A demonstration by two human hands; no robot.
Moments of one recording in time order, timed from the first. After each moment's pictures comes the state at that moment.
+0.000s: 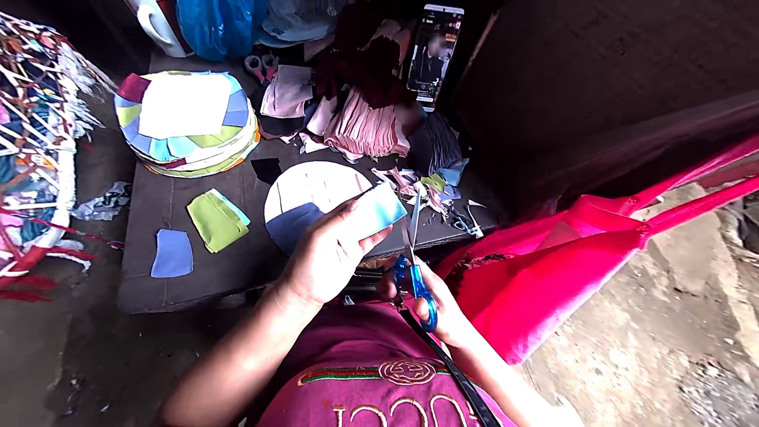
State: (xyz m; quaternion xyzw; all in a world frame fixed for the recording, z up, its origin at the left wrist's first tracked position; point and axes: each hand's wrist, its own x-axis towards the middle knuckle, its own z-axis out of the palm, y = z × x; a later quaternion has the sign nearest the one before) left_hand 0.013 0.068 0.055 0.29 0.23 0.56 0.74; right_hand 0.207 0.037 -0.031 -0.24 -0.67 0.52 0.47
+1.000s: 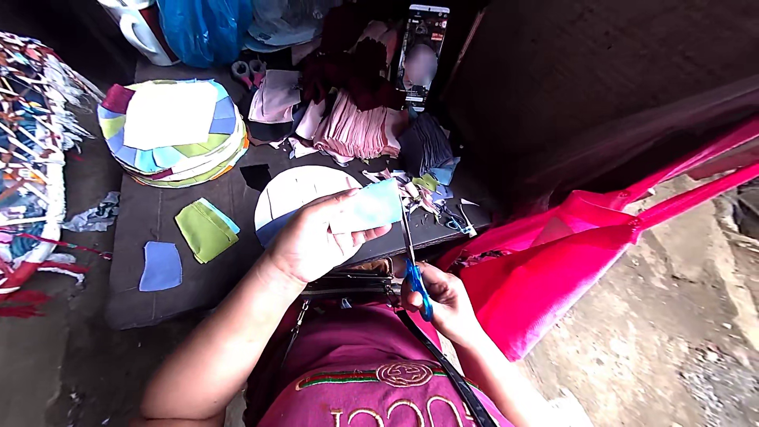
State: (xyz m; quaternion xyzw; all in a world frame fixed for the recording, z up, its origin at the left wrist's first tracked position) left_hand 0.006 0.094 0.073 0.31 0.23 0.47 0.79; right_hand 0.227 0.036 -0.034 -0.29 -0.66 0.47 0.51
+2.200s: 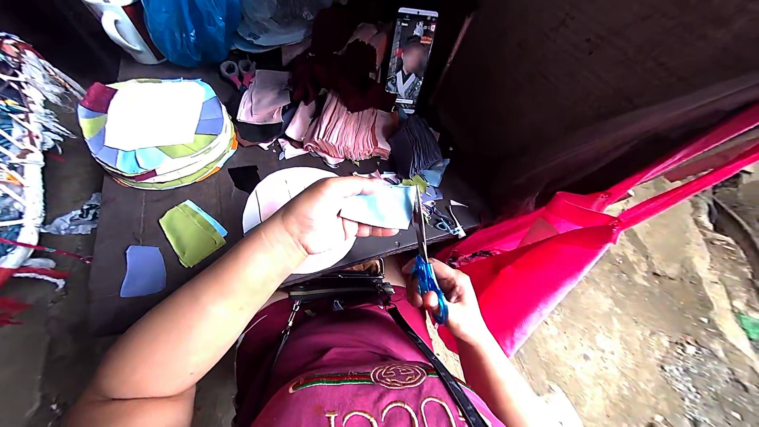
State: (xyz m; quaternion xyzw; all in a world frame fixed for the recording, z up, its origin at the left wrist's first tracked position) left_hand 0.024 0.125 0.100 0.39 0.32 0.34 0.79; right_hand 0.247 0.039 -0.030 -0.29 -0.65 0.46 0.52
